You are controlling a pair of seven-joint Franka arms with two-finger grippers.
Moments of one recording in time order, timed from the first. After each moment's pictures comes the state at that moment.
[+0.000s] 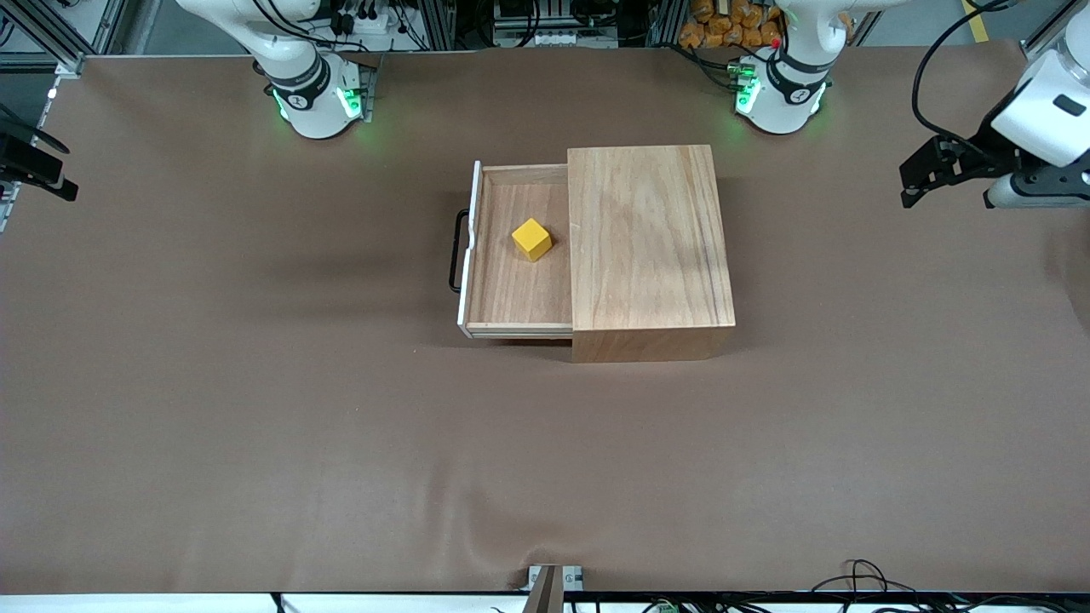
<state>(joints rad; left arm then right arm) 0.03 -0.09 -0.18 -1.61 0.03 1.55 -0.10 -0.08 -0.05 -0.09 -1.55 0.03 1.44 -0.14</state>
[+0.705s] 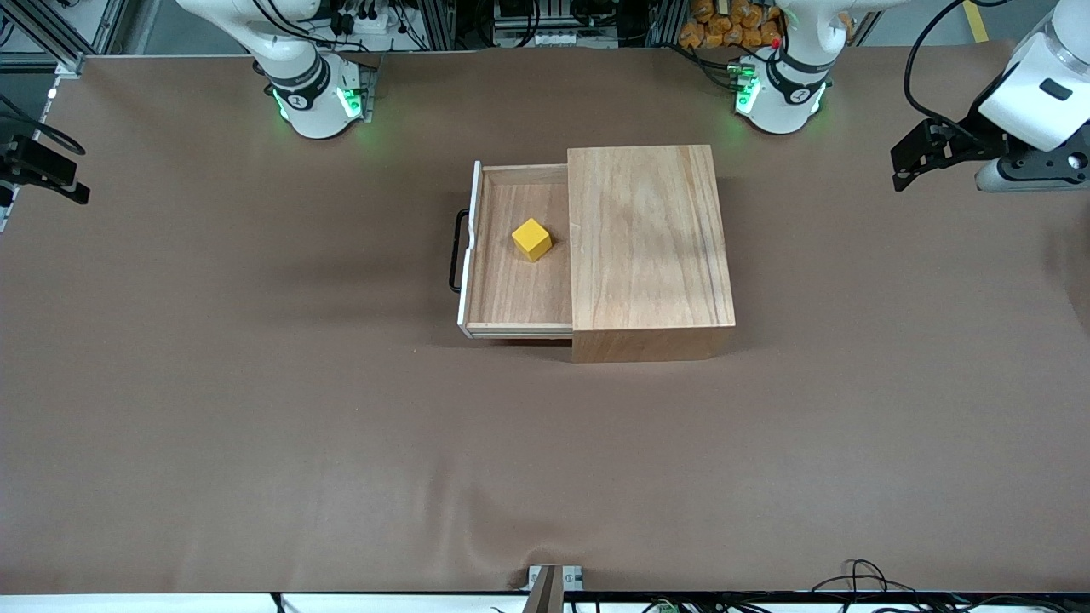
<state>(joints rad) 0.03 -0.11 -0.19 -1.62 0.03 1.50 -0.14 -0.08 -0.05 -0.05 -1.55 0.02 1.45 -0.14</state>
